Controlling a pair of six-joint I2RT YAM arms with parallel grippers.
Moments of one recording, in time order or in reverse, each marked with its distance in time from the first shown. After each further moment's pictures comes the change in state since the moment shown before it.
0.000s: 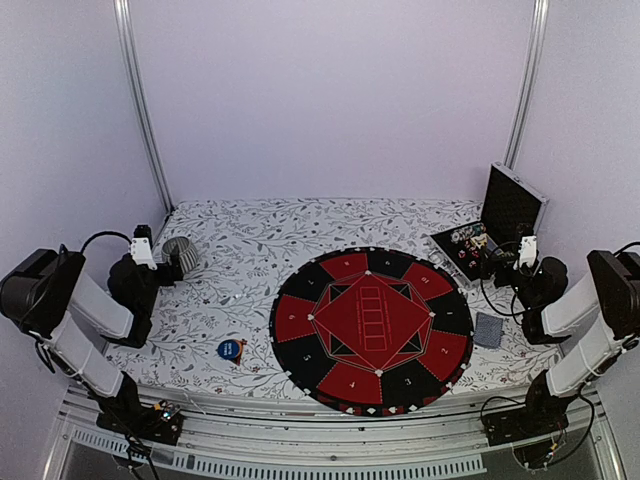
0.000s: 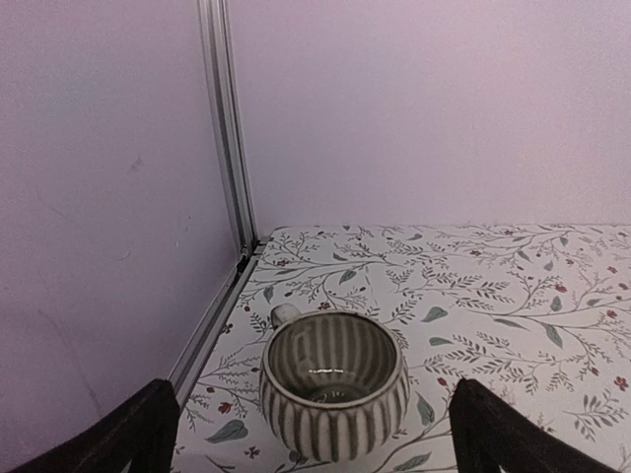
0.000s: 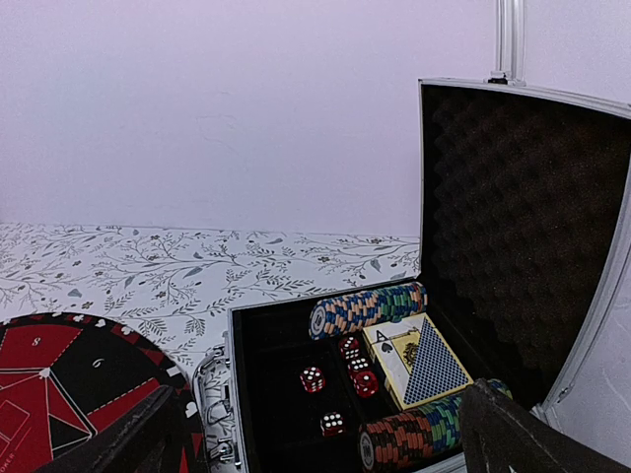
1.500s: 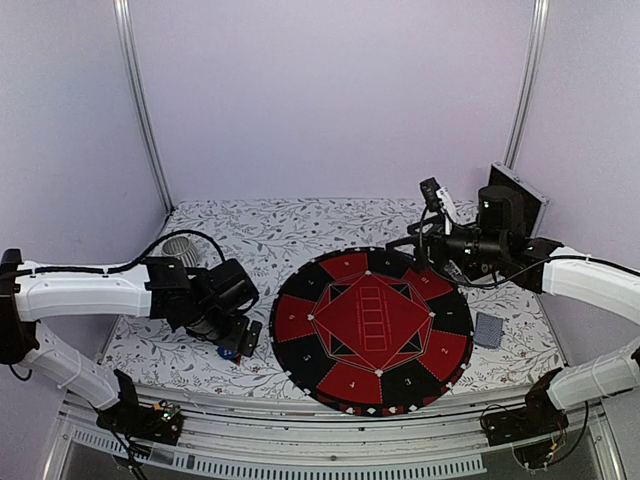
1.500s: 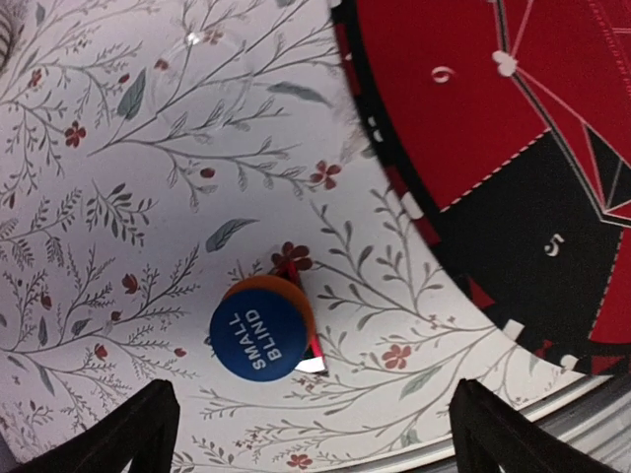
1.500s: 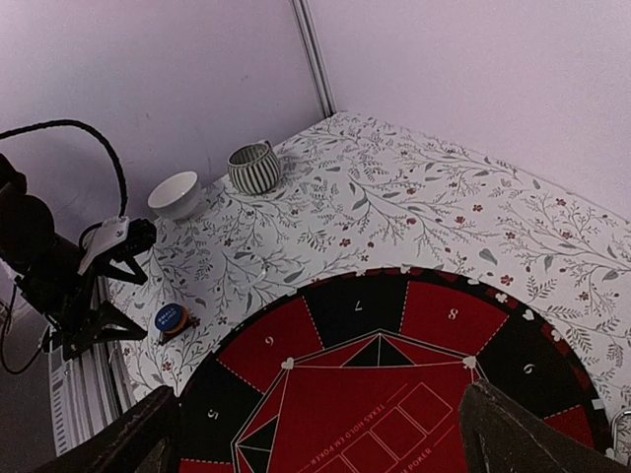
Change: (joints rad) left arm -0.972 -0.204 0.701 -2.148 -0.095 -0.743; right arm 0.631 -0.320 0.608 -1.192 -0.237 0.107
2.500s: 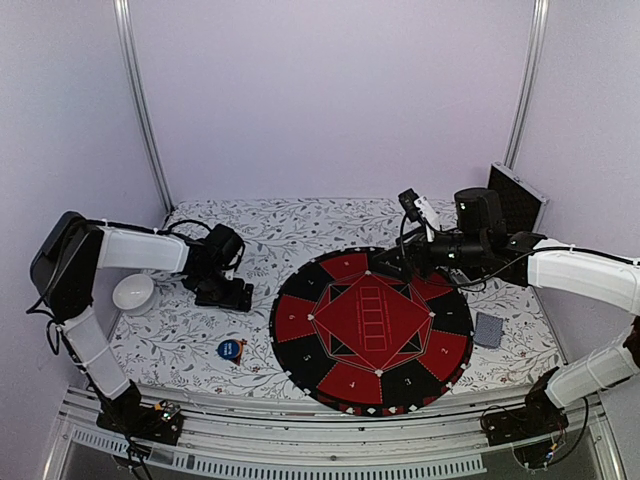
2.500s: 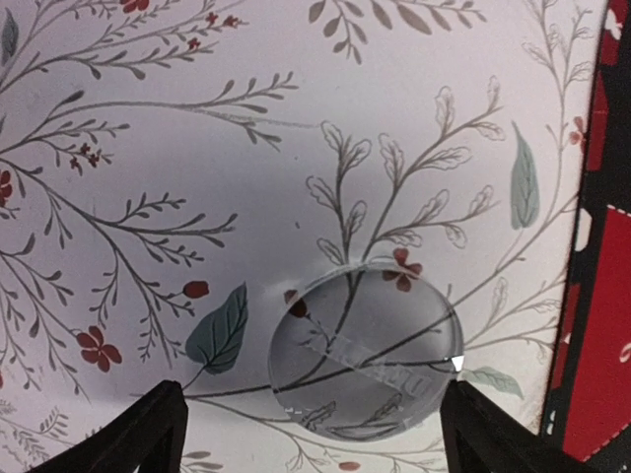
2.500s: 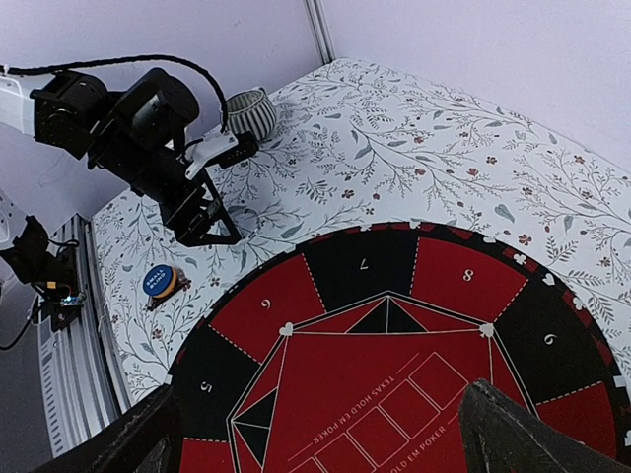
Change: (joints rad) left arm 0.508 0.374 0.066 0.332 0.190 0.288; right arm 0.076 0.113 0.069 -0.127 0.059 -0.040
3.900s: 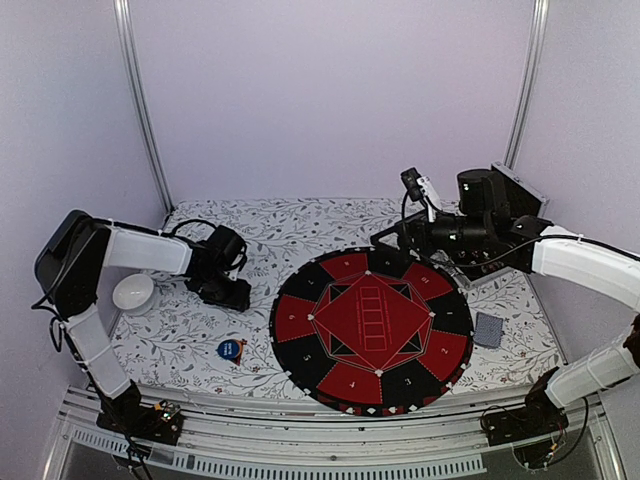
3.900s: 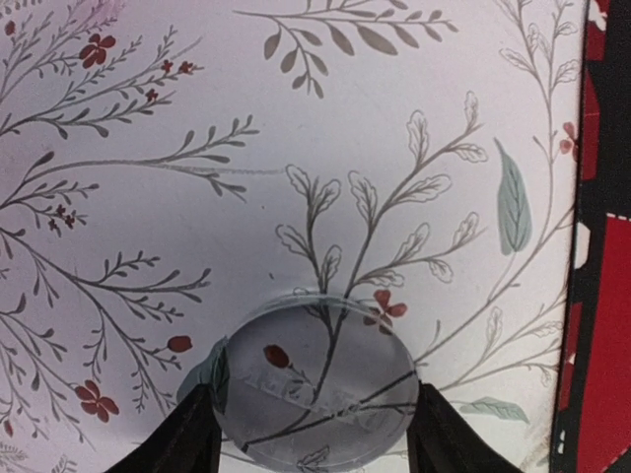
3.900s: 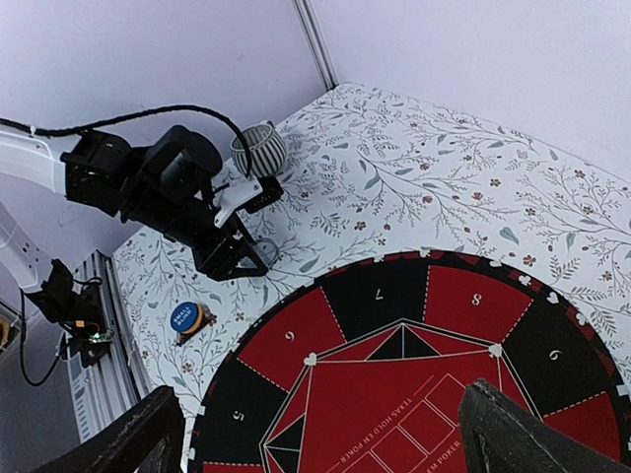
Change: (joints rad) left arm 0.004 0.043 -0.008 0.083 0.008 0.103; right arm 0.006 -0.001 0.117 -0.074 0.002 0.092
